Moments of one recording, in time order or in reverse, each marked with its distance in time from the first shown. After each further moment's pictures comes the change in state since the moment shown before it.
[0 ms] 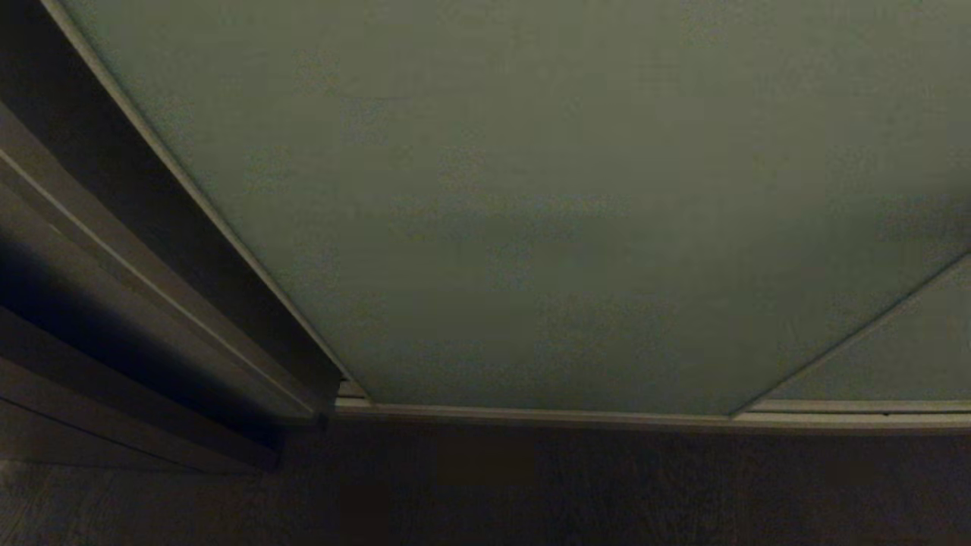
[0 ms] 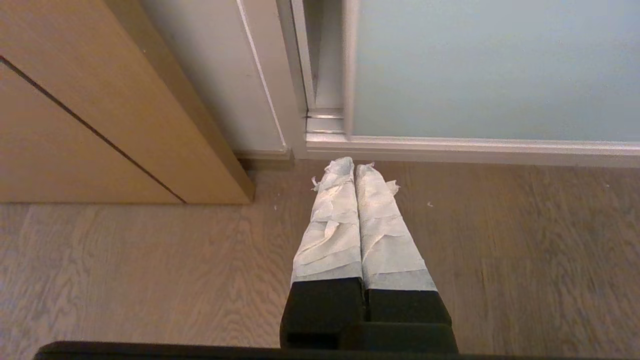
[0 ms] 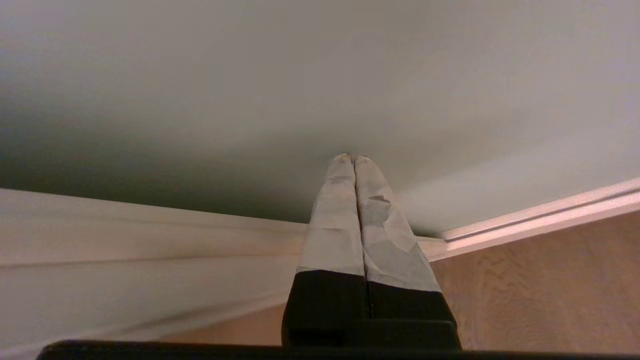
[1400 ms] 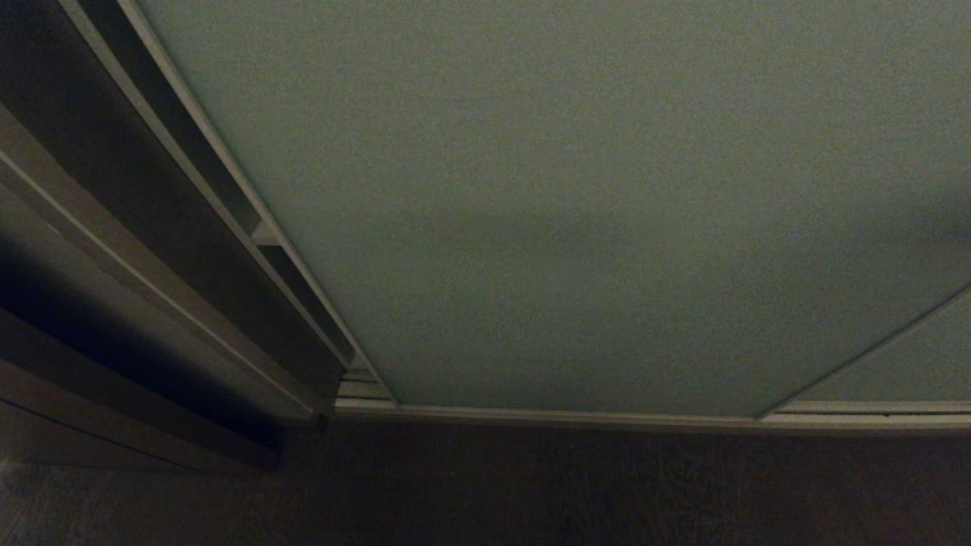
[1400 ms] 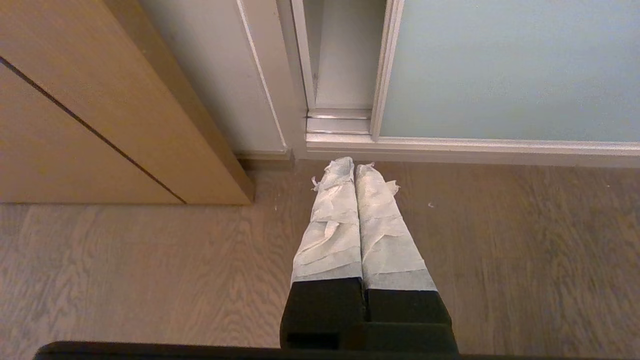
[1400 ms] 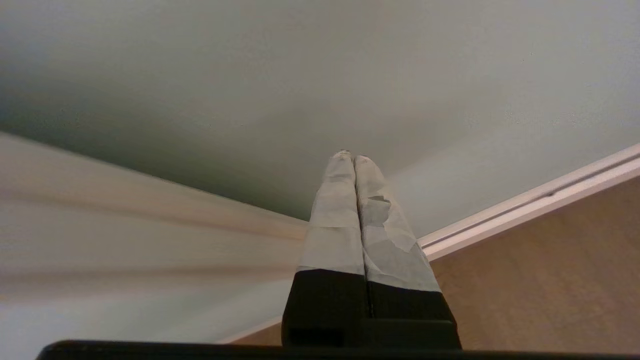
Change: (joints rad) left arm 0.000 0.000 0.000 0.000 0.000 0.000; right arm -0.186 0.034 -0.058 0.006 -0.002 -0.025
